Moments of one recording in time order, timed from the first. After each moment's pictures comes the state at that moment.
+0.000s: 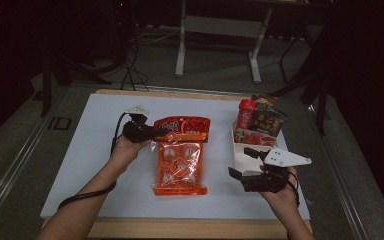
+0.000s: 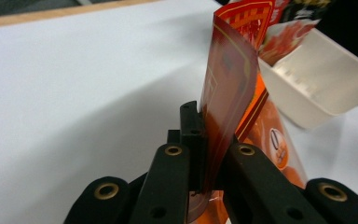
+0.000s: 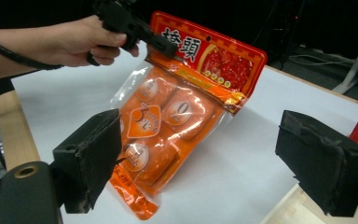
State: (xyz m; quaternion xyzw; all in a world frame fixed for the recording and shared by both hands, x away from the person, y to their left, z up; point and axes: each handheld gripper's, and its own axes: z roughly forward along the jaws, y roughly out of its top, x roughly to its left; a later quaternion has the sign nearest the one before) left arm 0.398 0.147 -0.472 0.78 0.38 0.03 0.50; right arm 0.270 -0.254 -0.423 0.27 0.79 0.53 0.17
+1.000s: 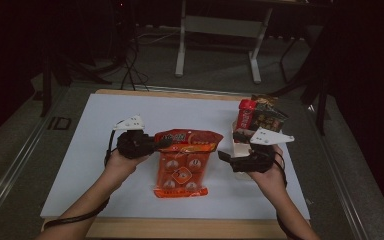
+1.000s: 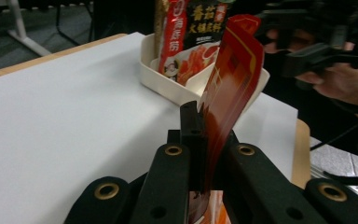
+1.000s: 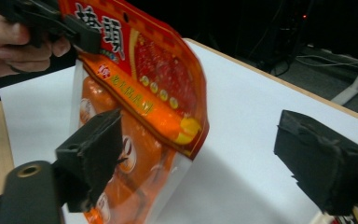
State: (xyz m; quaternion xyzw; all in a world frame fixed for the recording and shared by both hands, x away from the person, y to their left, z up) left arm 0.323 0.138 -0.428 0.78 0.28 0.05 0.56; right arm 0.317 -0.227 -0.417 0.26 0.79 0.52 0.15
